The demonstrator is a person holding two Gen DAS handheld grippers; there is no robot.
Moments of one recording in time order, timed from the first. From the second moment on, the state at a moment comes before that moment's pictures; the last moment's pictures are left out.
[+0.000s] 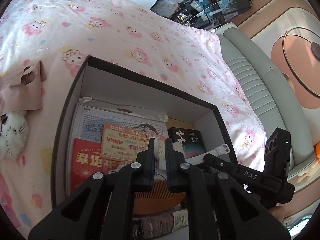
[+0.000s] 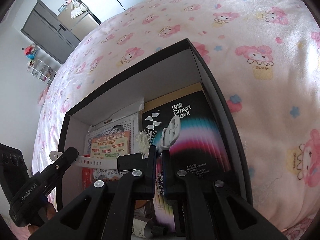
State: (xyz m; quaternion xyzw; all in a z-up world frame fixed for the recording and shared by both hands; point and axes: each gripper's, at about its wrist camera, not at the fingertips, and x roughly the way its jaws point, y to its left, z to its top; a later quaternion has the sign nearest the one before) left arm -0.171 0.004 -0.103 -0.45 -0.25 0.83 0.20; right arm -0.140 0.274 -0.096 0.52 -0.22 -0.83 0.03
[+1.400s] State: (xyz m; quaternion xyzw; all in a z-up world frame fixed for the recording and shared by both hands) left arm -0.197 0.049 -0.130 -0.57 -0.24 0.76 0.19; right arm -0.152 0.266 -0.119 0.56 -0.26 -0.78 0.04
